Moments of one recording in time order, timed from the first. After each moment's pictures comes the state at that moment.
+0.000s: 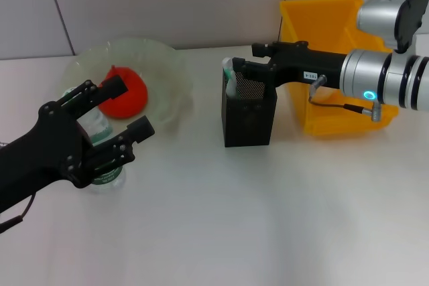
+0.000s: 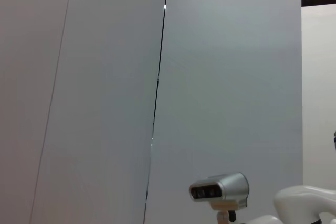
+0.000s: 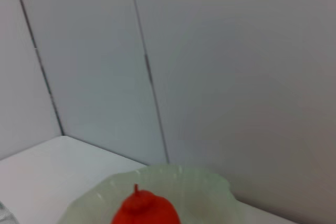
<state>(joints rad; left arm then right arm) -0.28 -2.07 1.16 0.68 1.15 1.68 -1.10 0.66 2.08 2.17 0.62 1.48 -0.99 1.45</state>
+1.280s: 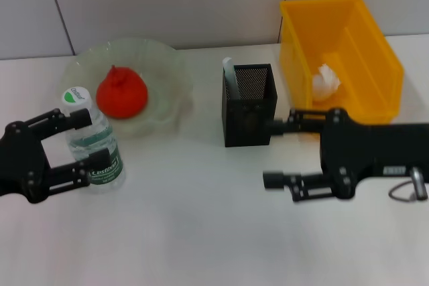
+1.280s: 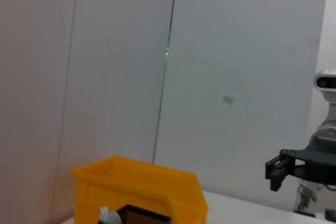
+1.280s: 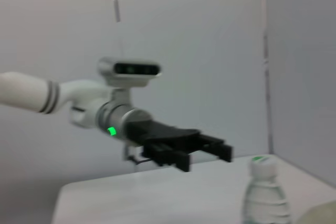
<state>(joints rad) -0.30 -1.95 1.04 0.76 1.44 1.67 -1.29 0.34 2.08 2.17 1.04 1.47 -1.75 1.40</state>
